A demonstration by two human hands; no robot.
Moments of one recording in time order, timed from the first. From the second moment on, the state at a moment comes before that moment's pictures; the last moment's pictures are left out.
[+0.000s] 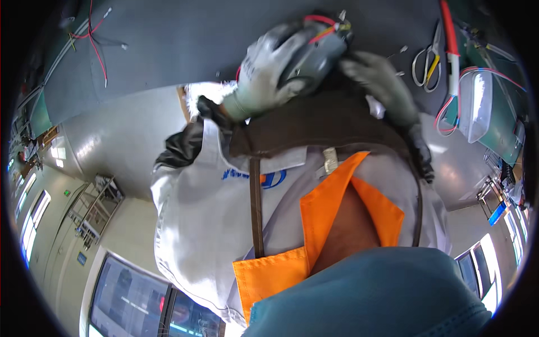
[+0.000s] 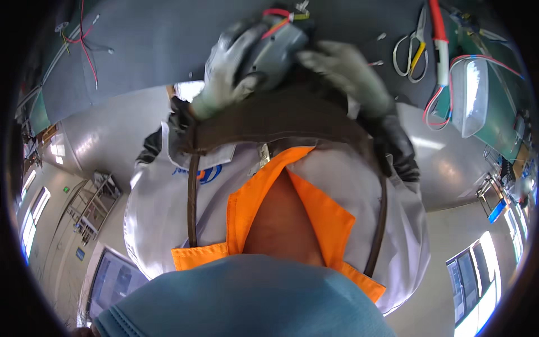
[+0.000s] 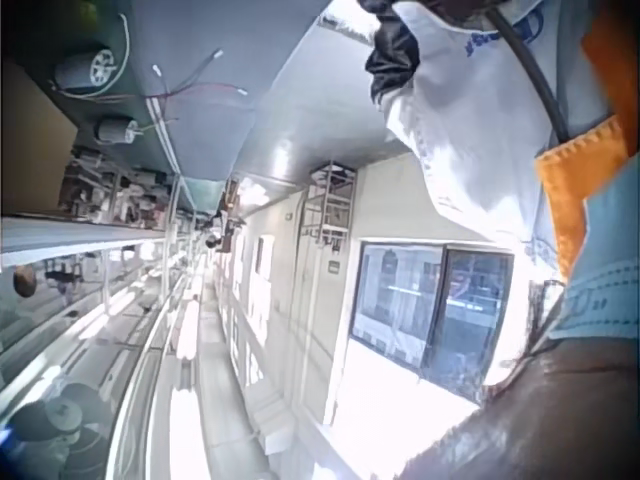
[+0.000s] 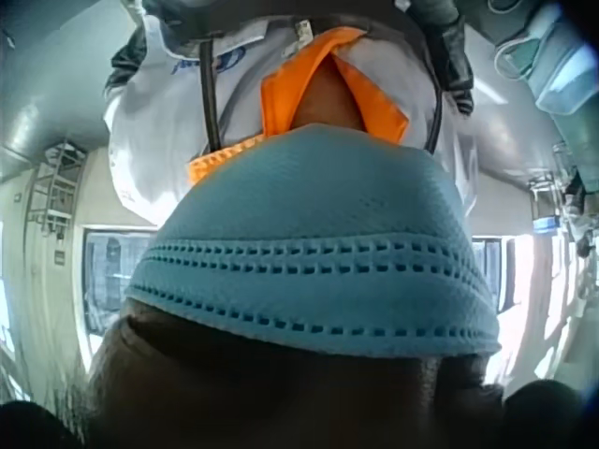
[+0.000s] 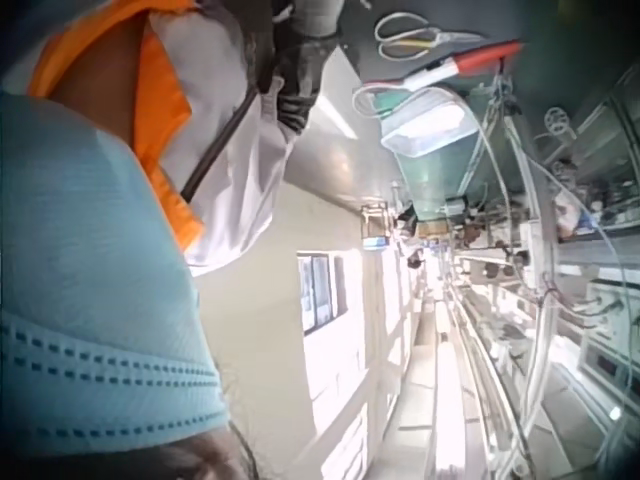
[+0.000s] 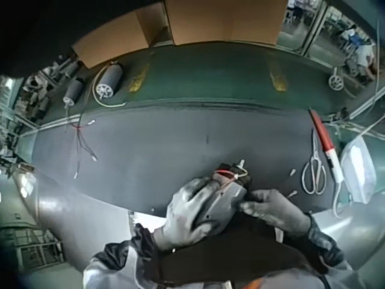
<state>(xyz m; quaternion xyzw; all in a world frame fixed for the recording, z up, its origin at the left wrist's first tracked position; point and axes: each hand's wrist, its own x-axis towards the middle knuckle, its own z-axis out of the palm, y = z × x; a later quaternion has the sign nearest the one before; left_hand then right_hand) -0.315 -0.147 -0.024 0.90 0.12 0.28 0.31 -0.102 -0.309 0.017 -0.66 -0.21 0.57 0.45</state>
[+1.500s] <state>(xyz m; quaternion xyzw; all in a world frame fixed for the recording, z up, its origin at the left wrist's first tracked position) -0.211 -0.139 0.023 0.48 0.20 0.21 0.83 -0.089 -0.301 0.032 -0.70 -0.41 0.18 0.55</state>
